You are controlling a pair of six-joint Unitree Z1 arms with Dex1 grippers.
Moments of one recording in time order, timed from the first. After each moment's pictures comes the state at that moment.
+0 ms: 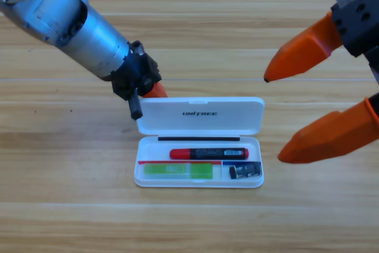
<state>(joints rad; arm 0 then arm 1) -0.59 1.95 -1.21 0.29 -0.20 0.63 0.95 1.47 -1.41 0.79 0.44 -0.44</state>
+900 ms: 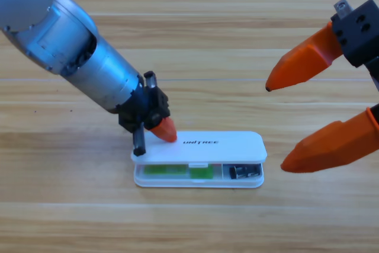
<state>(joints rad) -0.70 1.92 -1.12 0.28 -0.21 0.64 0.95 1.47 -1.39 0.79 0.45 -0.44</state>
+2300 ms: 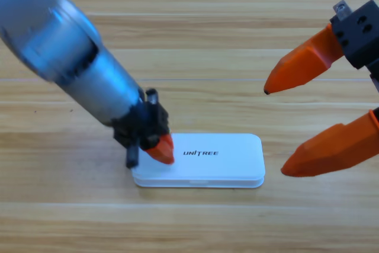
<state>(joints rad) -0.78 1.87 -1.13 0.40 -0.18 0.63 0.95 1.47 -1.39 0.79 0.47 -0.44</state>
